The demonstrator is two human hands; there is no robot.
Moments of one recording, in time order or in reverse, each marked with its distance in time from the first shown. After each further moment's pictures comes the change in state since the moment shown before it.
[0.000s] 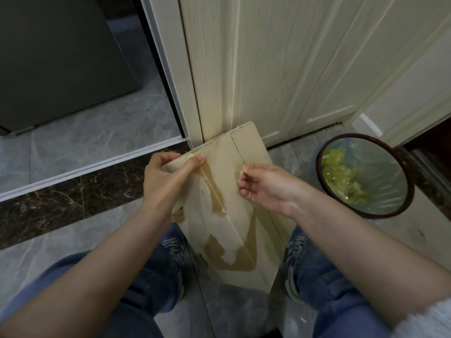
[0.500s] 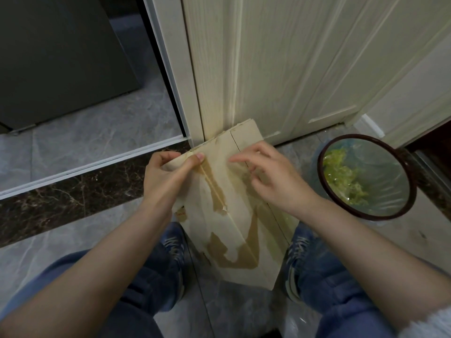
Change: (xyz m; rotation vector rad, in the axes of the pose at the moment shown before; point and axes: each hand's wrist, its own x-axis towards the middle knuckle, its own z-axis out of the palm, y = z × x) left_hand -0.003 0.006 0.001 -0.043 0.015 -0.033; right_hand -0.002 -0.003 -0.028 -1.211 -0.050 -0.940
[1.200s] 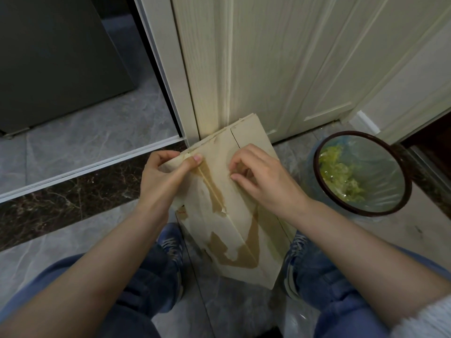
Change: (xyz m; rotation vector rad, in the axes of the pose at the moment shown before) left_hand 0.000 -0.002 0.000 -0.001 -0.058 0.036; right_hand 0.002 -0.001 0.011 -0.086 0.108 -0.131
